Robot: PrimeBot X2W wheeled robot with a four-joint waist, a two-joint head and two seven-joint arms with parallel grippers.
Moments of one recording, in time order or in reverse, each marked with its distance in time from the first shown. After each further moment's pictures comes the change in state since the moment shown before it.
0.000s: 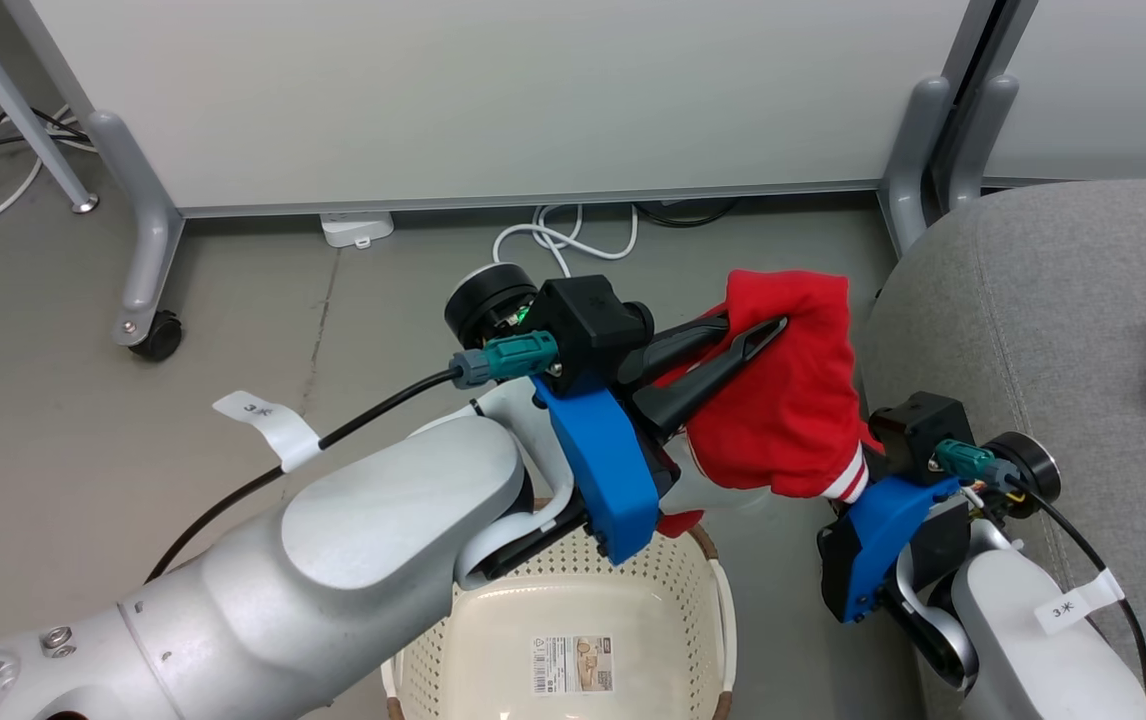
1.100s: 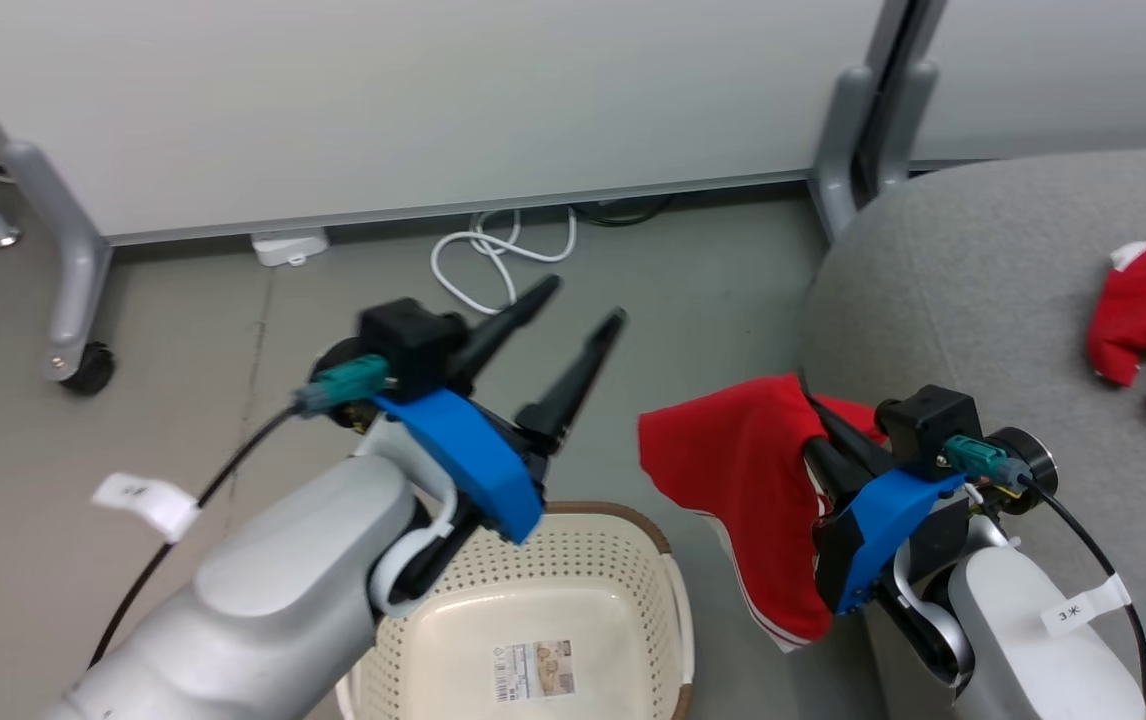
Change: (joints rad) left arm 0.153 0.034 0.118 0.144 -0.072 0.050 -0.091; right arm 0.004 0.020 -0.018 -0.013 0.015 0.000 -0.022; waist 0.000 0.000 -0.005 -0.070
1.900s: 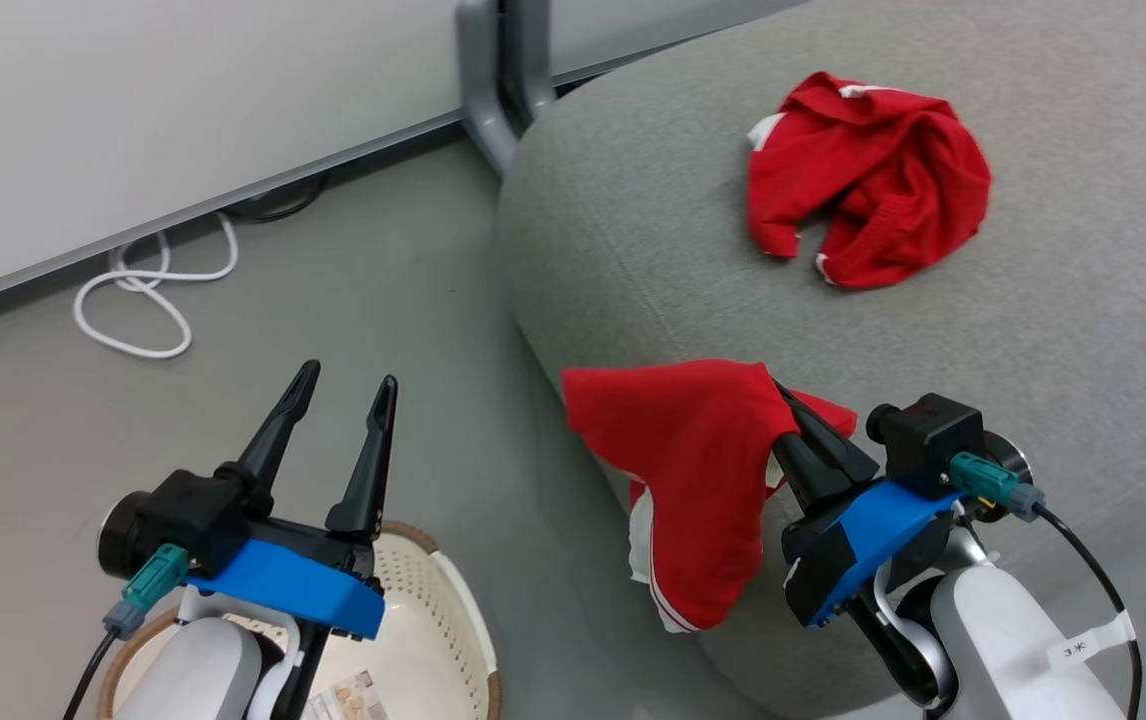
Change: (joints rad) left arm 0.563 0.005 0.719 -0.222 0.522 0.030 -0.003; right arm 0.055 0.058 -0.017 -0.161 0.024 0.000 -0.009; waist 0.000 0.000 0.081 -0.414
